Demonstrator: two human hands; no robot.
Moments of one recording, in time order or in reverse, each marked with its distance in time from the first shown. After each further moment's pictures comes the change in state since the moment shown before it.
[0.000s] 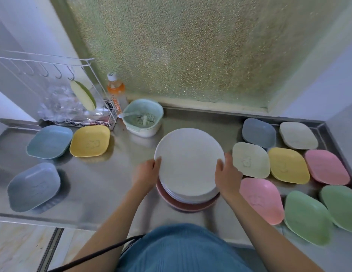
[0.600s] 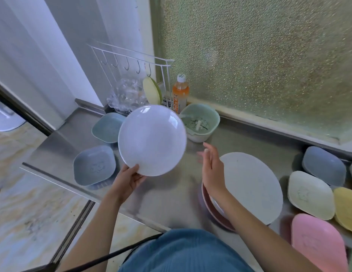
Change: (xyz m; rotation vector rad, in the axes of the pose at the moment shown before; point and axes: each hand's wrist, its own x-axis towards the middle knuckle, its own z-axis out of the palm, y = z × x) left_hand -0.017 -0.158 -0.124 -1.356 0.130 -0.390; right_hand -0.048 -0.160 0.088 0.565 -0.314 -0.309
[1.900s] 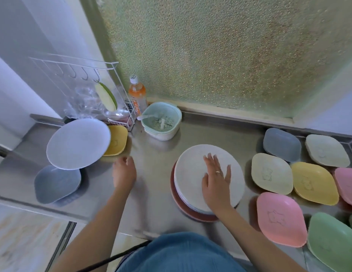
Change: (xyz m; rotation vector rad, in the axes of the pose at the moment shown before) left_hand 0.012 -0.037 0.113 1.020 0.442 0.312; right_hand -0.030 0.087 -0.097 -0.668 0.111 -0.150
